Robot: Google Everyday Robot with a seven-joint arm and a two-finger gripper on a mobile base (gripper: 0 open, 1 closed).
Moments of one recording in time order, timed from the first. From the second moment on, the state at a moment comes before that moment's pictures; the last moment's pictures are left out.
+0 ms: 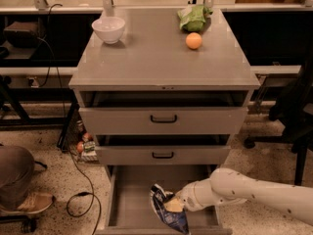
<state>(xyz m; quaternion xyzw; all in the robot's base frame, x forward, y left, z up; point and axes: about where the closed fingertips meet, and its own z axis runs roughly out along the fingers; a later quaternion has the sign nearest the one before) 0.433 -0.055 0.424 -0.34 0.87 0.32 0.18</state>
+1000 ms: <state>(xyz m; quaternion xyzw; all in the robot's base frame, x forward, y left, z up) 0.547 -0.009 0.260 -0.29 0.88 0.28 0.26</state>
